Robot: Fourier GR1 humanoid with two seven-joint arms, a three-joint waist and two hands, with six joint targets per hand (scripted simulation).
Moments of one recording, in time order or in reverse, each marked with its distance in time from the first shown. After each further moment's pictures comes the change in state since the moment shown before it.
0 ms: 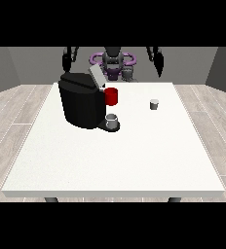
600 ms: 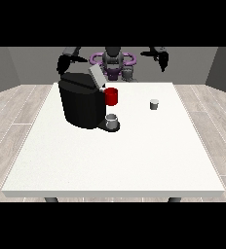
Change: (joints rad) left arm 0.047 0.061 0.059 0.019 0.106 -0.184 -0.184; right arm 0.033 0.064 -0.091 0.052 -0.016 -0.095 -0.105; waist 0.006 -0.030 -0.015
